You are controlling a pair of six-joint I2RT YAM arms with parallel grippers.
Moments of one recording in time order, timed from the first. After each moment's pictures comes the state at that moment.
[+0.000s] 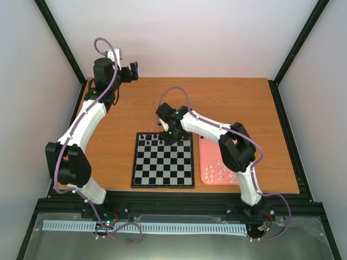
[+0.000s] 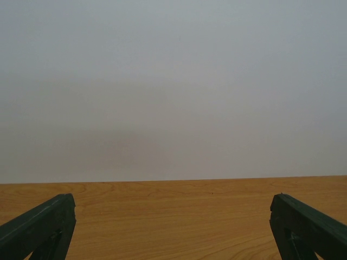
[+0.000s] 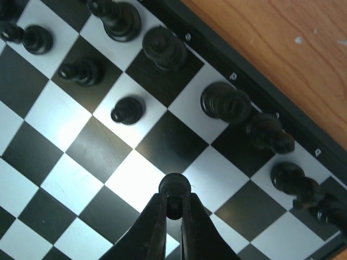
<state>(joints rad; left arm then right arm) -0.16 1.60 1.47 -0.07 0.03 -0.18 0.82 2.08 1.70 -0.94 -0.06 0.14</state>
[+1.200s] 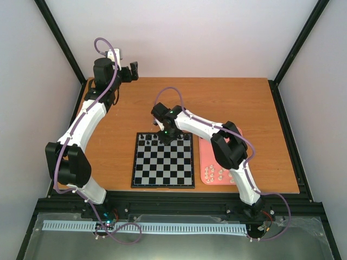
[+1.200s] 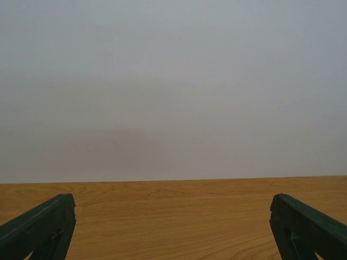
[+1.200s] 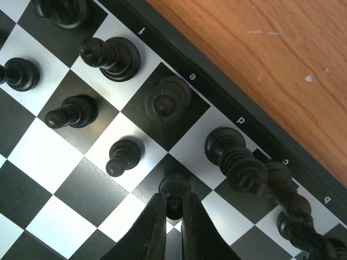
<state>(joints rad) -0.16 1.60 1.47 -0.07 0.02 -0.18 0.83 2.20 1.83 -0.97 -0.03 0.13</state>
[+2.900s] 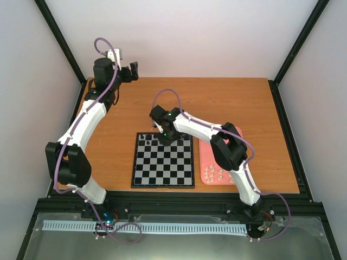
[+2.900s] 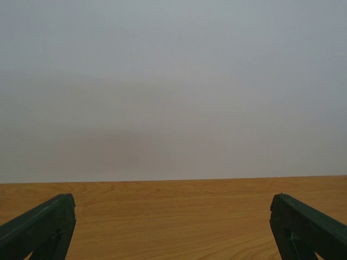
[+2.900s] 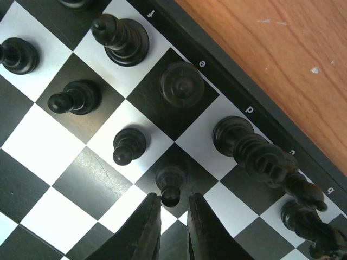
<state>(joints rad) -0.16 1.60 1.47 -0.07 0.02 -0.18 0.85 2.20 1.82 -0.97 0.01 0.12</state>
